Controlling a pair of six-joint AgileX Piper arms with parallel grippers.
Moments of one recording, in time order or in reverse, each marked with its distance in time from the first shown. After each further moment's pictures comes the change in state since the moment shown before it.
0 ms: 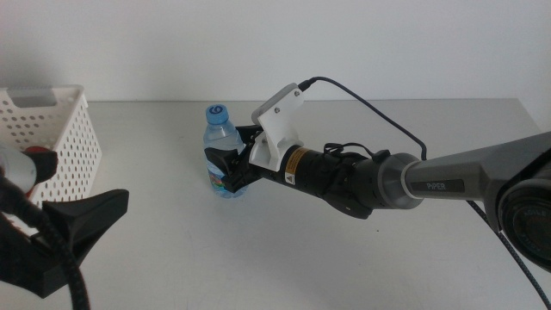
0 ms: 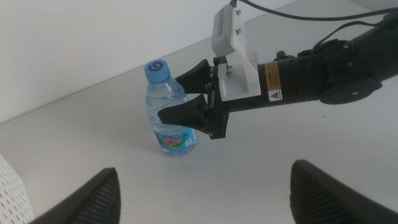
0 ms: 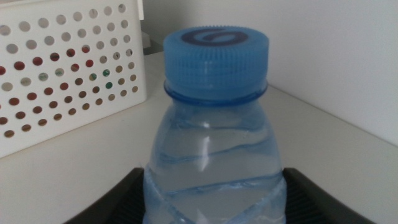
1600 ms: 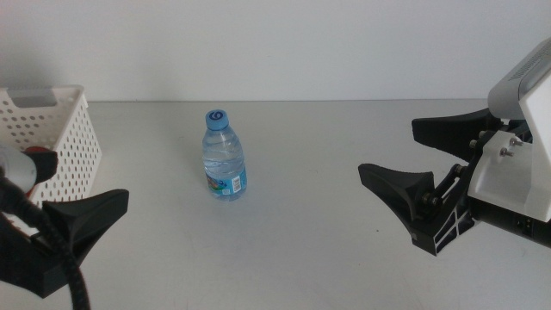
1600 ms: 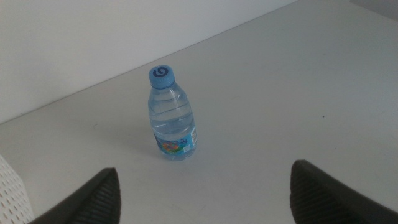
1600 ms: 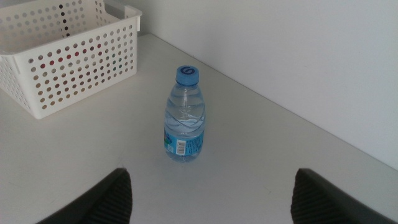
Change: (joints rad) left arm 0.000 0.000 0.001 0.000 0.000 0.000; right arm 0.080 -1.266 0.696 0.587 0.769 -0.550
